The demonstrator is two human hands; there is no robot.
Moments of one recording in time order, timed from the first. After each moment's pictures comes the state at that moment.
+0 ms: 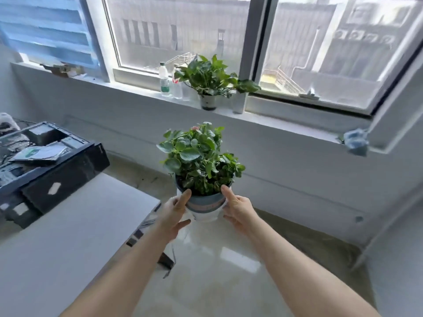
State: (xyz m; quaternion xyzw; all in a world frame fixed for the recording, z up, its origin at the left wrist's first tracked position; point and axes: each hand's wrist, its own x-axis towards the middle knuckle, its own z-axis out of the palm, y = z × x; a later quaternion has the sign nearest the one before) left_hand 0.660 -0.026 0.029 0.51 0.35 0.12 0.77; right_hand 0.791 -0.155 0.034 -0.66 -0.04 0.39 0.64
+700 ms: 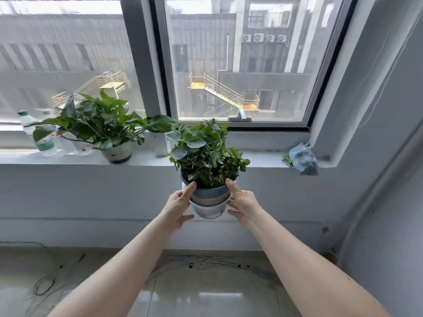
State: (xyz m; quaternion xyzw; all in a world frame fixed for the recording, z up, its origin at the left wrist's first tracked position) left_hand 1.124 0.037 0.061 0.59 0.25 -0.01 0.77; right_hand 1.183 -0.133 0.069 -0.64 0.10 0.25 0.72
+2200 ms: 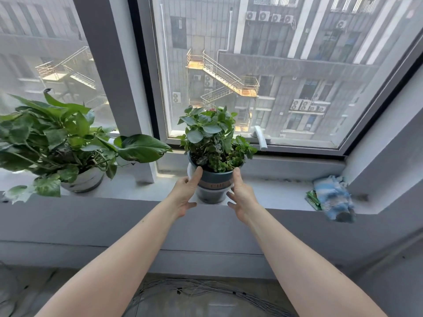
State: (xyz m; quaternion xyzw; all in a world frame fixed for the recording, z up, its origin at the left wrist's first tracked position) left_hand 1.387 0.118 0.062 0.58 0.28 -0.03 0.77; right_hand 1.432 -0.030 0.060 -0.65 0.14 0.24 0.71
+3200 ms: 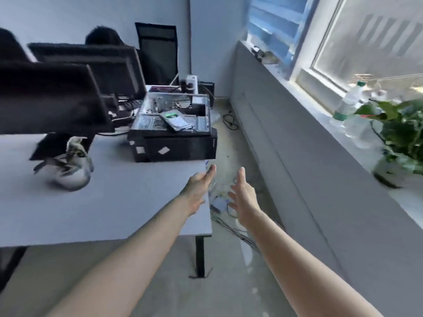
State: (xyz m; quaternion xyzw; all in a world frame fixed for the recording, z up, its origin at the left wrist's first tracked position) left_hand 0.741 0.167 0.055 0.33 0.57 0.42 0.62; right_hand 0.866 0.173 0.045 -0.63 -0.35 0.58 0.37
